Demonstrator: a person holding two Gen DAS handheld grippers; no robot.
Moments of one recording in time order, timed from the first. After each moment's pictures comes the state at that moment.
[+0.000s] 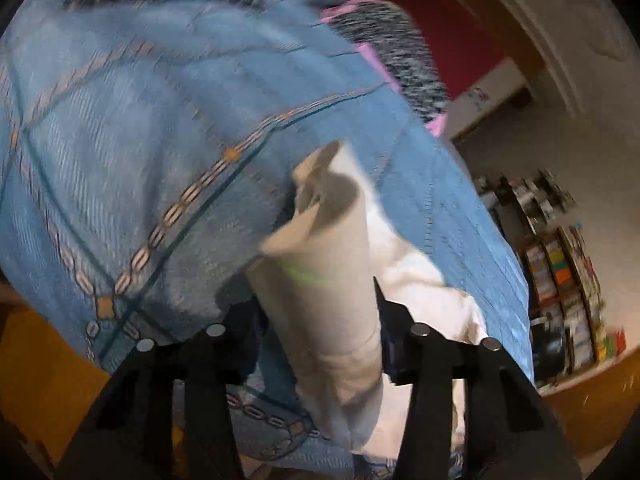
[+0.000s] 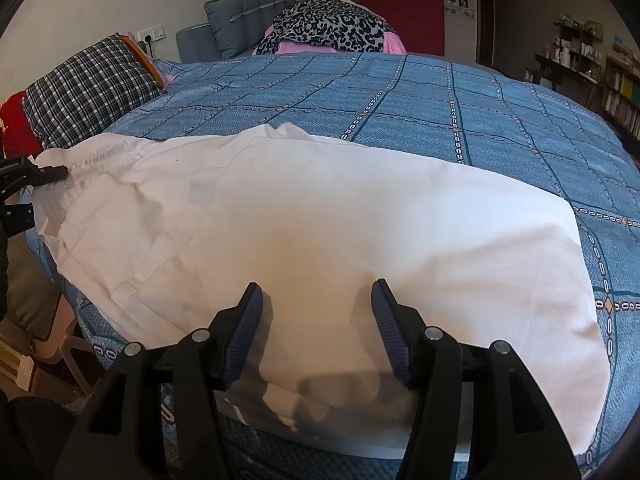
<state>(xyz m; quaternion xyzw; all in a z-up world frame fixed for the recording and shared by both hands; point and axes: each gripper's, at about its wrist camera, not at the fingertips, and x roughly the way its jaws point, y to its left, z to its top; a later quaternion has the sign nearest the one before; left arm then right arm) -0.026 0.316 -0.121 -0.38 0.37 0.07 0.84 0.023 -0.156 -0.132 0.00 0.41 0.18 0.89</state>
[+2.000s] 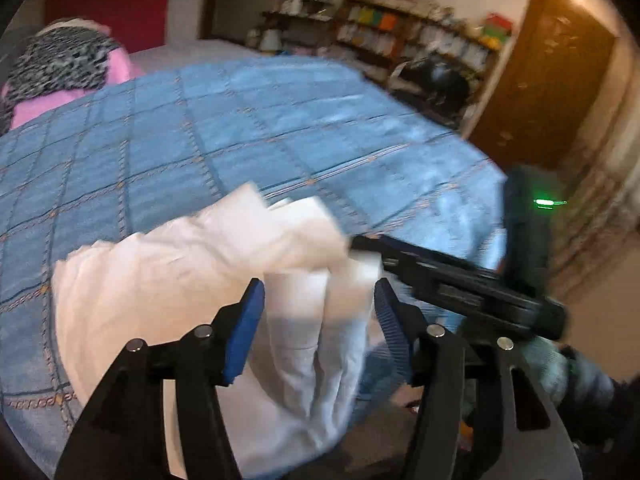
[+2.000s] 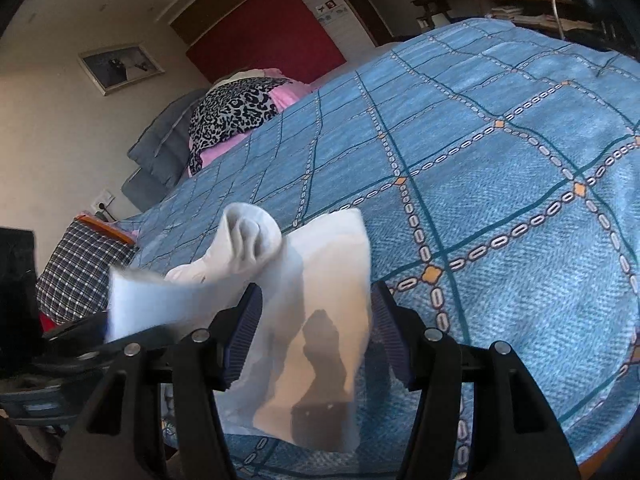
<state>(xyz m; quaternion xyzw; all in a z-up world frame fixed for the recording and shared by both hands) 0.019 -0.089 -0.044 0.04 0.41 -0.35 0.84 0.023 -0.334 -0.119 0.28 0.35 0.08 0.89</state>
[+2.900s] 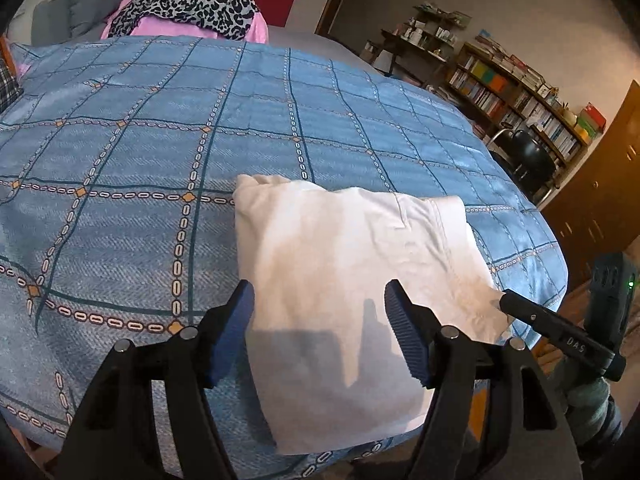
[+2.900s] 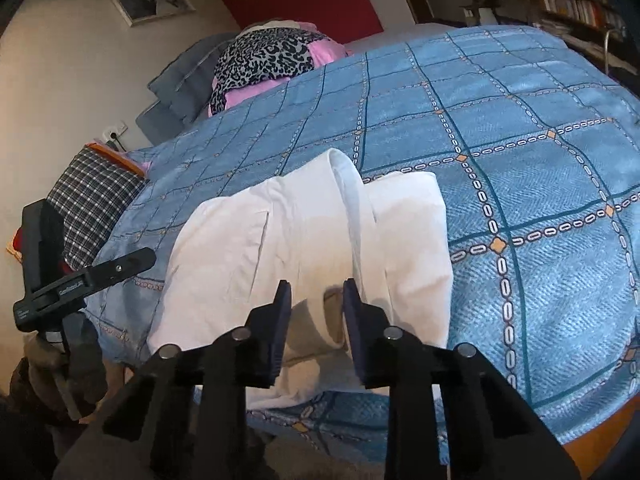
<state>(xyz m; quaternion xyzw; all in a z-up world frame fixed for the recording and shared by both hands) 0.043 0.073 -0.078 -0.09 0.44 -0.17 0.88 0.008 -0.277 -0.090 0.19 0.42 0.14 0.88</state>
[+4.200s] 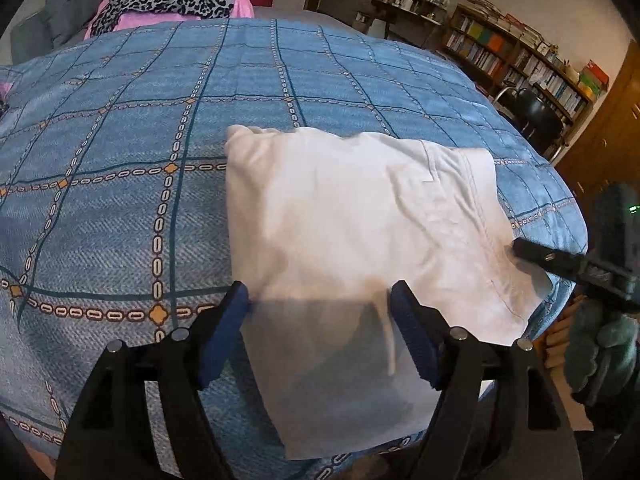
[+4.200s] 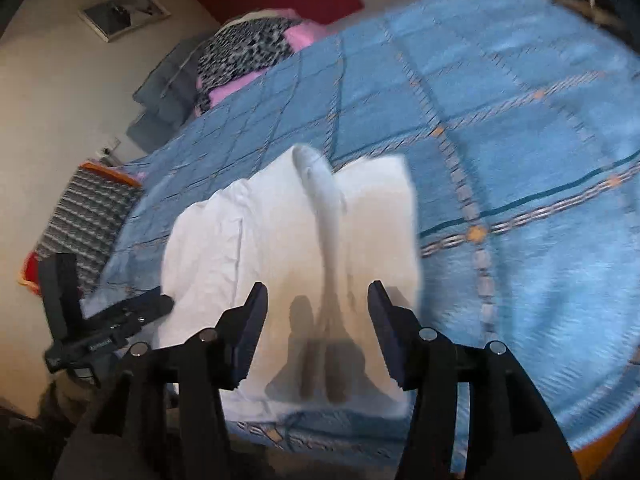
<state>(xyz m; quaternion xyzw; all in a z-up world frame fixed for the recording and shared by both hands) 0.046 0.054 -0.114 -0.03 0.48 -0.17 0.86 0.039 -0.308 -0.122 0.26 0.46 0.15 0.84</state>
